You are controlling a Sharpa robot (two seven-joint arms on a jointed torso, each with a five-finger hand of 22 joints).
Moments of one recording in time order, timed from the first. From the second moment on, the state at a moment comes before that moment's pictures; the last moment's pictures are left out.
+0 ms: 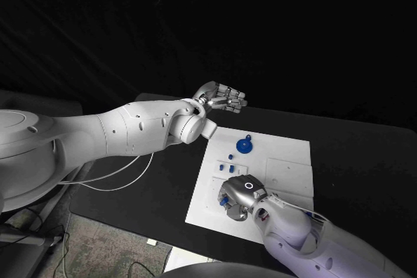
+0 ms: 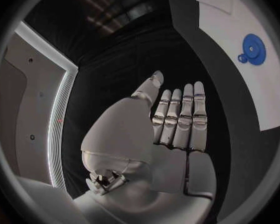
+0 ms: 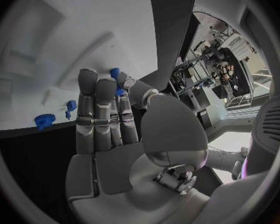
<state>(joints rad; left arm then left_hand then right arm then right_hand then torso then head) 1.30 -0.65 -0.13 1.20 -0.20 -0.33 0.32 1.42 0.01 0.08 -0.17 0.16 1.00 0.16 0.06 0.06 1.00 0.16 0.06 0.06 1.06 0.15 0.07 0.07 0.09 1.03 0.14 0.09 0.13 0.70 -0.45 0.19 1.51 -2.16 -0.11 -0.24 1.26 -0.08 0.64 -0.28 0.04 1.28 0.07 0.06 0.07 1.31 0.07 0.06 0.06 1.45 -0.06 0.79 0.71 0.11 1.47 -0.09 0.33 1.17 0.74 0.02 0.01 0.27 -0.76</state>
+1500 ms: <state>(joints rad) 1.30 -0.65 -0.13 1.20 -0.20 -0.32 0.30 1.42 0.01 0.08 -0.17 0.16 1.00 0.16 0.06 0.06 1.00 0.16 0.06 0.06 1.06 0.15 0.07 0.07 0.09 1.03 0.14 0.09 0.13 0.71 -0.44 0.17 1.49 -2.06 -0.16 -0.21 1.23 -0.15 0.40 -0.23 0.05 1.07 0.12 0.06 0.06 1.08 0.10 0.06 0.06 1.42 -0.02 0.76 0.62 0.15 1.47 -0.04 0.23 1.06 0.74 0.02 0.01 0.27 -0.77</state>
